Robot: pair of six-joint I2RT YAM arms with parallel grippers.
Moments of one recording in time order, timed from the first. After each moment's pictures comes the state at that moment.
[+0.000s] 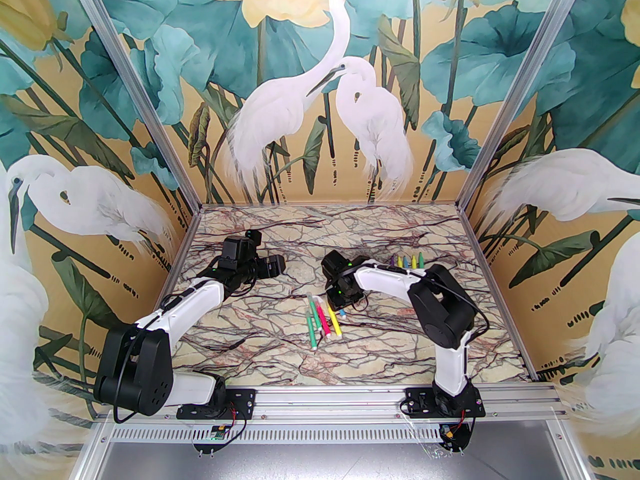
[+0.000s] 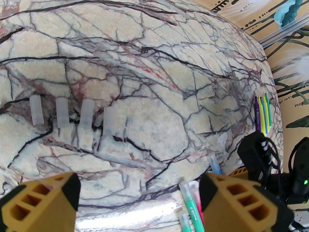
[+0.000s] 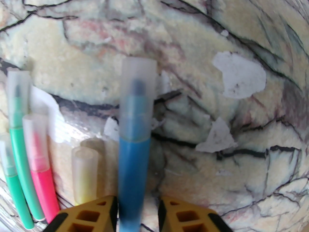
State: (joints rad) left arm -0.21 1.39 0.84 -0.21 0.22 -0.36; right arm 0.75 1.97 1.31 -0.75 -0.03 0.26
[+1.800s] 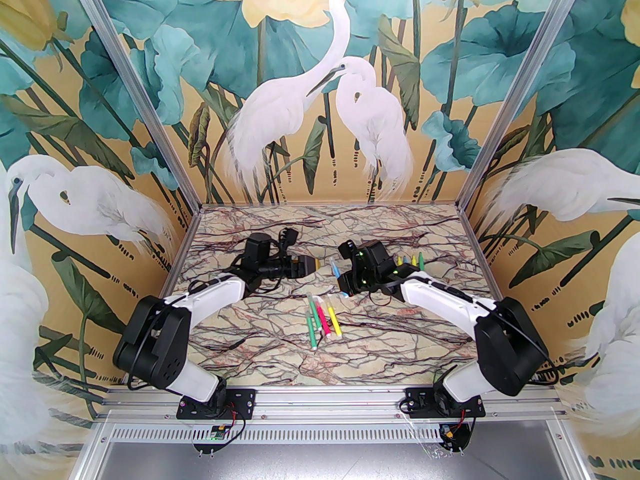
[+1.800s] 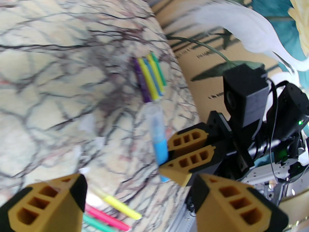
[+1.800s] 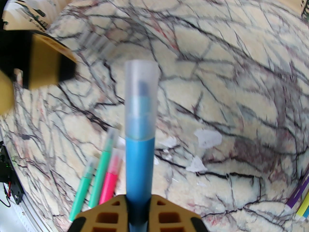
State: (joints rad) left arm -0.39 1.56 0.88 0.16 0.77 -0.57; right arm 0.59 1.51 0.97 -0.29 -0.32 0.20
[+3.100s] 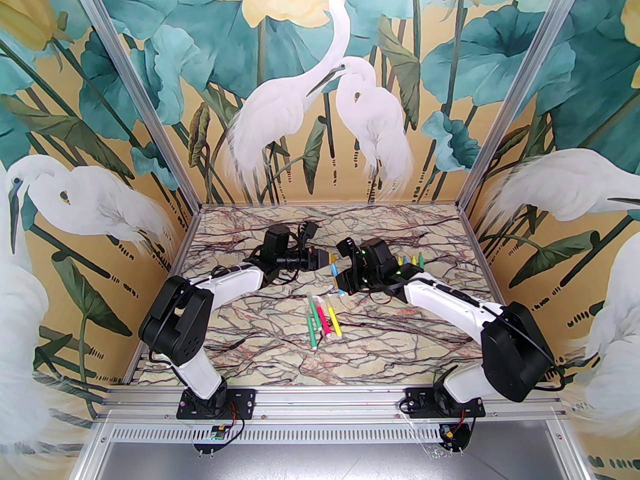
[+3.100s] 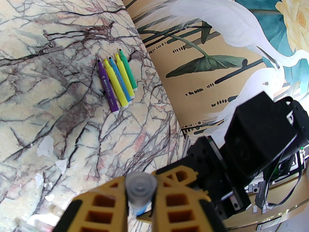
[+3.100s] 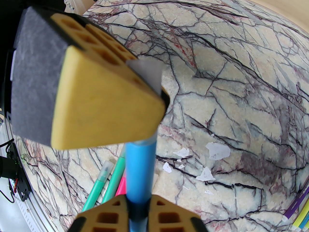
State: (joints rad) left arm -0.46 1.72 1.02 0.24 0.83 -0.68; right arm 0.60 1.49 0.96 -0.25 -0.36 0.17
